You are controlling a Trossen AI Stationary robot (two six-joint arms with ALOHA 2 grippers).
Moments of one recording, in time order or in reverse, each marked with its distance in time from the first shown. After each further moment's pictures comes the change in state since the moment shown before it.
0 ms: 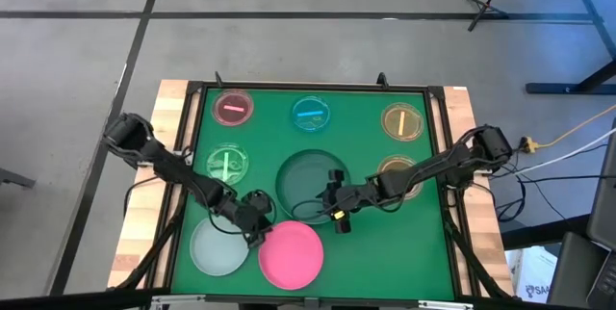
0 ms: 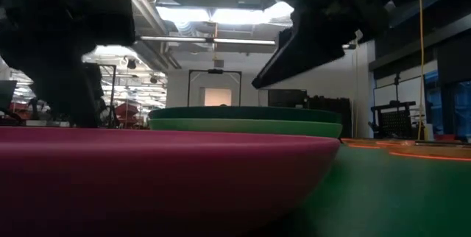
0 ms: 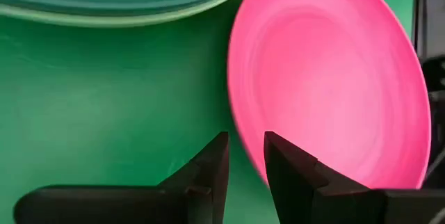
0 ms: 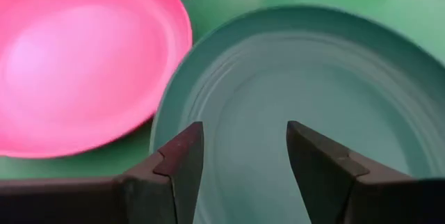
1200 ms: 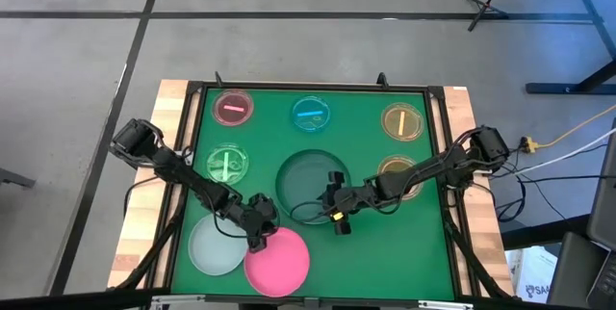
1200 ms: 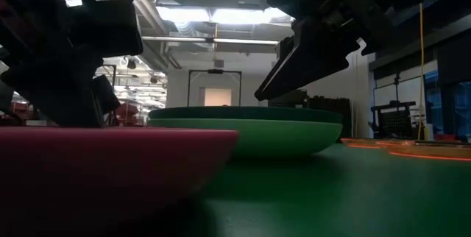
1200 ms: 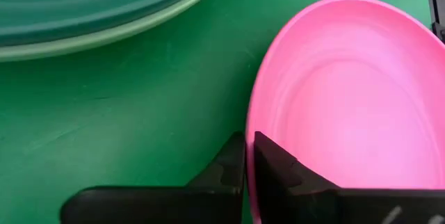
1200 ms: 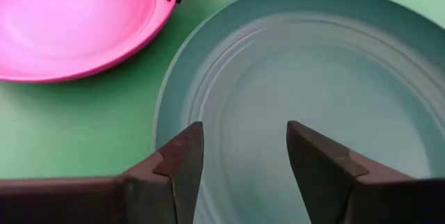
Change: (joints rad) left arm 0.005 0.105 0.000 0.109 -0.001 0.189; right arm 0.004 0.027 0.000 -0.008 -0.007 0.022
